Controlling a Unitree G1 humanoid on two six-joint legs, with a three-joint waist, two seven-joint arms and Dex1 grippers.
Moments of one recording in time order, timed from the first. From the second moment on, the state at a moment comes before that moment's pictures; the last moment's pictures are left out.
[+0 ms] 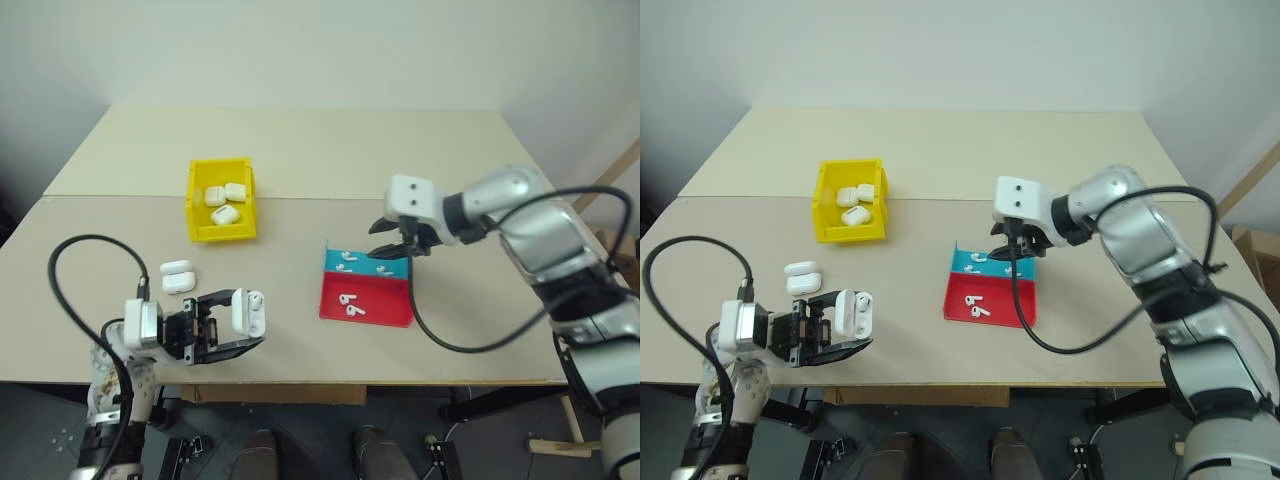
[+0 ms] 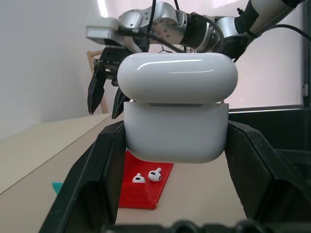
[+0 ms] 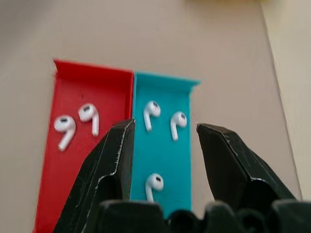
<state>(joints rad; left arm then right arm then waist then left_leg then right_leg) -0.12 0.43 0.21 0.04 -0.68 -0.26 -1.56 -1.07 -0.75 0.50 0.15 0.03 0.49 1.26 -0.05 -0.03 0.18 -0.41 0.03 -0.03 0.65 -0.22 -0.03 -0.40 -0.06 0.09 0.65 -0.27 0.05</state>
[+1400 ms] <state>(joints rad) -0.03 0.39 0.13 -0.07 -0.65 -0.36 -1.41 -1.27 -0.53 0.60 0.76 -0.37 0.02 1.42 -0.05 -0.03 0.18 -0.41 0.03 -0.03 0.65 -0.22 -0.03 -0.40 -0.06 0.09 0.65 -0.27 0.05</state>
